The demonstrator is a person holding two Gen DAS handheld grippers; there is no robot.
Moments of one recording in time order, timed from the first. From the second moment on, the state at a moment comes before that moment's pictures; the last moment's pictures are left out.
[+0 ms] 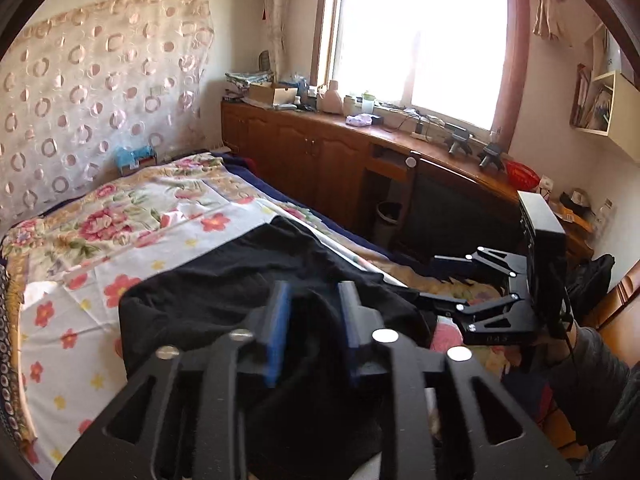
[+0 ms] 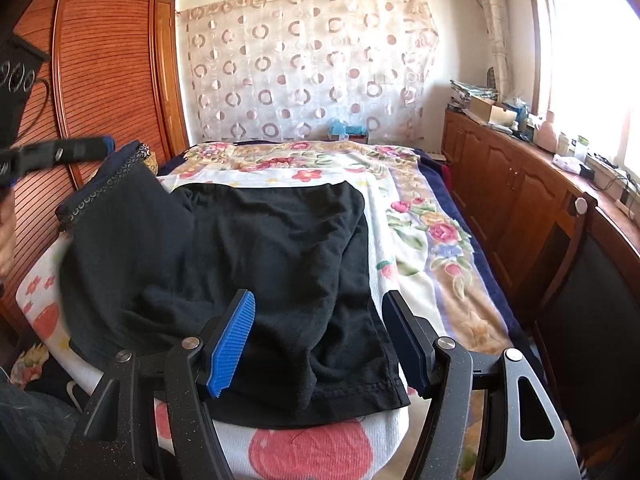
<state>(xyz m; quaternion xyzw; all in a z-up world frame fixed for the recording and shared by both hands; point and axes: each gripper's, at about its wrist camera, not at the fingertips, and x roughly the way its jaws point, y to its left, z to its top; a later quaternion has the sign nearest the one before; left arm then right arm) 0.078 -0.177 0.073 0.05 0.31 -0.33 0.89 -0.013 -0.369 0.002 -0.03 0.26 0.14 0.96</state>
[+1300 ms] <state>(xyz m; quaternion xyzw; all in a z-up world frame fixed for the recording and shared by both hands) 0.051 0.013 0.013 -0.03 0.32 -0.12 0.94 0.060 -0.211 0.001 -0.14 0.28 0.33 0.89</state>
